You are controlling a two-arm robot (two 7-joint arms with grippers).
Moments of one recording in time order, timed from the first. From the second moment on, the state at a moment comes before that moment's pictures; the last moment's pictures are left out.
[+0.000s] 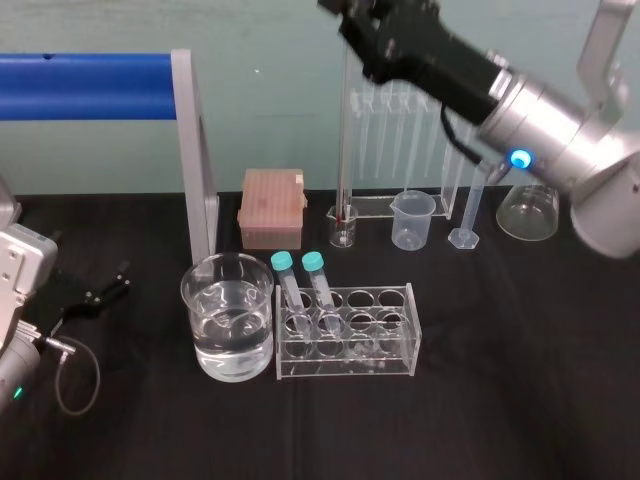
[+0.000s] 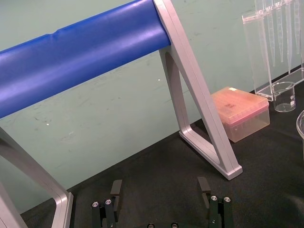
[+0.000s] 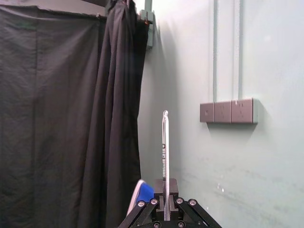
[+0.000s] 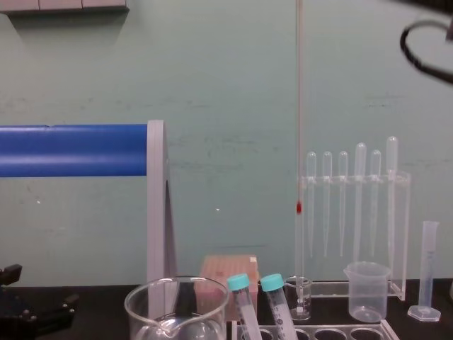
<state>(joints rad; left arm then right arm) -0.20 0.60 0.45 -1.41 -0.25 -0.12 0.03 0.55 0.45 -0.40 -1.63 0.75 0.00 0.58</state>
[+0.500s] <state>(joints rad) -0.20 0.60 0.45 -1.41 -0.25 -0.12 0.03 0.61 0.49 -0.42 -1.65 0.78 0.06 0.54</state>
